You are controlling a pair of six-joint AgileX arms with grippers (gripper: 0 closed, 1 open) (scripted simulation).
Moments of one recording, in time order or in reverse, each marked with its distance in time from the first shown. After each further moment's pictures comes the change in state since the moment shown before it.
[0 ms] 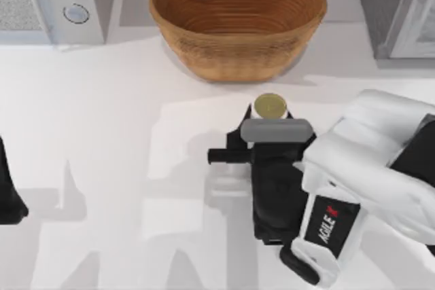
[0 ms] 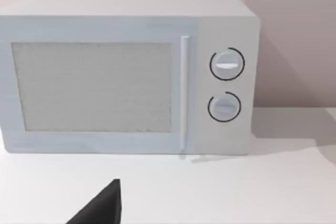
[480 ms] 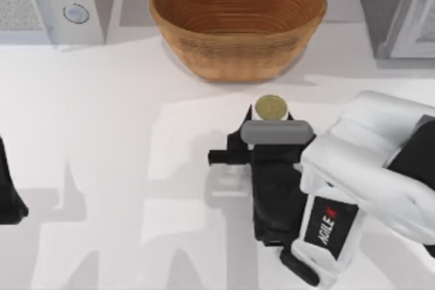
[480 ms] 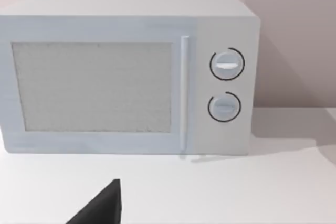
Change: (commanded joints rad) left arm 0.000 0.000 0.000 0.000 0.000 0.000; right arm -0.003 0.015 0.002 0.013 0.001 -0.002
